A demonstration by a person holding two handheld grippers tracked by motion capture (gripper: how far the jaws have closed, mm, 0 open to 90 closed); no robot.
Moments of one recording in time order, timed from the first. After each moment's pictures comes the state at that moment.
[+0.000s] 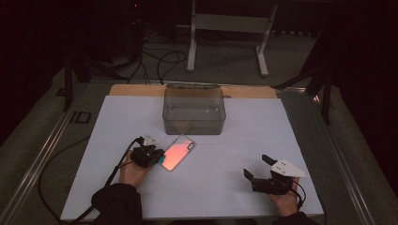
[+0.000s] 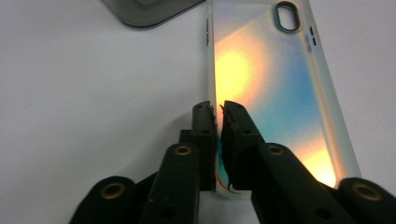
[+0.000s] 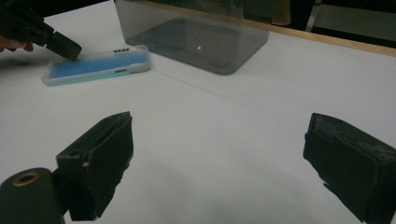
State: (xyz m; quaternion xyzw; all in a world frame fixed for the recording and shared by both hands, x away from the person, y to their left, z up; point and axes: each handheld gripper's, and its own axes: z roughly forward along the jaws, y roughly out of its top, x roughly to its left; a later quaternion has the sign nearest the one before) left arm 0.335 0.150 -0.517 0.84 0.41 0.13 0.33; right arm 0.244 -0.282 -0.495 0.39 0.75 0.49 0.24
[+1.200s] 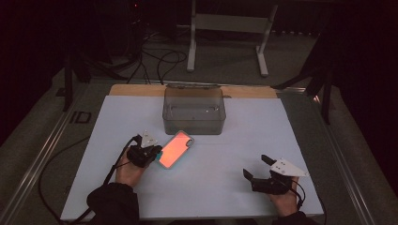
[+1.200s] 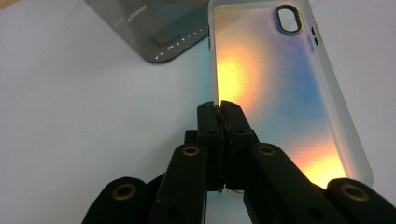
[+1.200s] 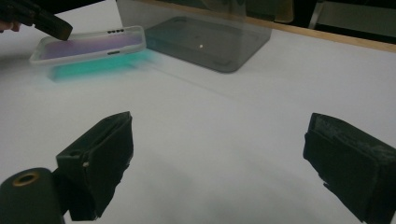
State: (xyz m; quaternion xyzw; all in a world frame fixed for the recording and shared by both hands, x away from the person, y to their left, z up) left arm 0.324 0.153 -0.494 0.84 0.38 0.19 0.33; right arm 0.245 -0.281 -0.496 0.39 0.75 0.49 0.23
